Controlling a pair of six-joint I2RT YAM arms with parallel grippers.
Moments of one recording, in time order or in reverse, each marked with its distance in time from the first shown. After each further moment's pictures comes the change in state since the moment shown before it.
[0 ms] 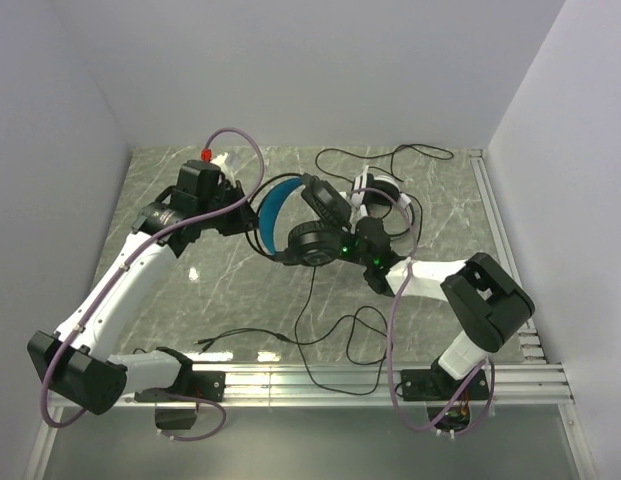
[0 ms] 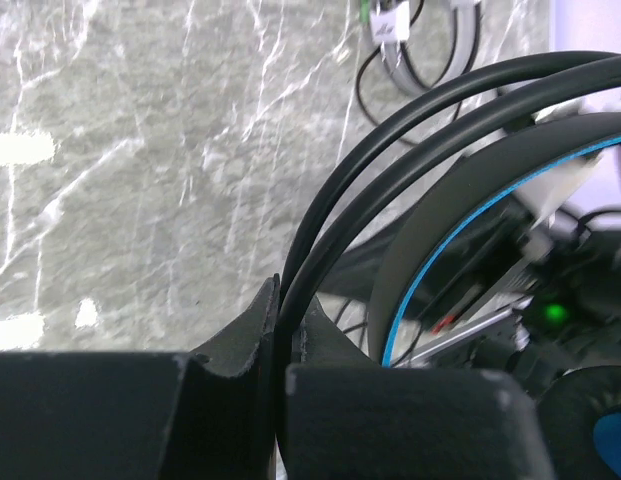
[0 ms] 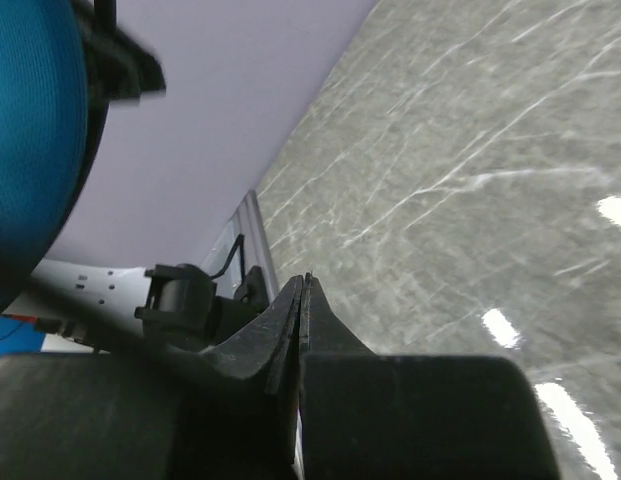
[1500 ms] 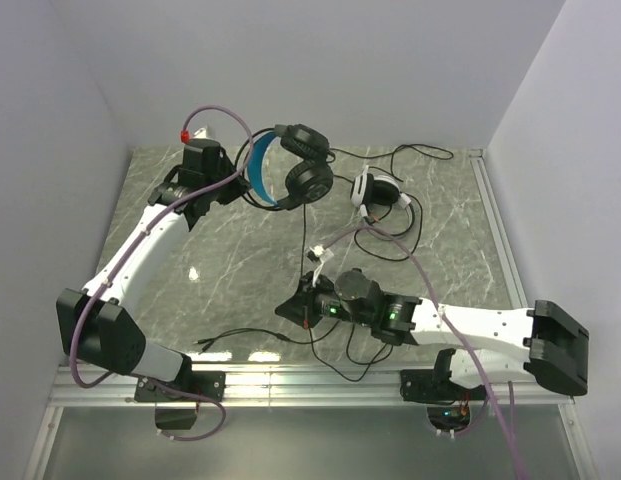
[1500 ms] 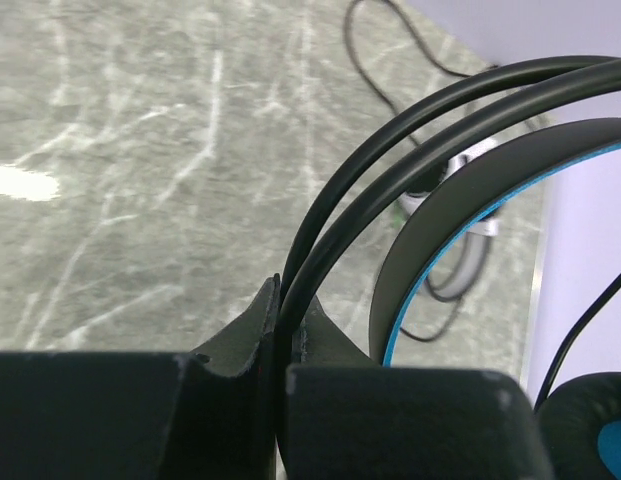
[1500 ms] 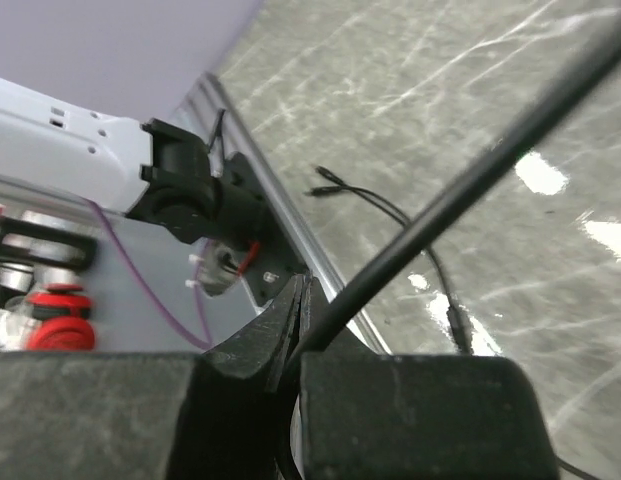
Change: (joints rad) left arm 0.108 0.198 0.053 0.262 -0.211 -0.198; right arm 0.516 -0.417 -0.066 -0.552 0.522 -0.163
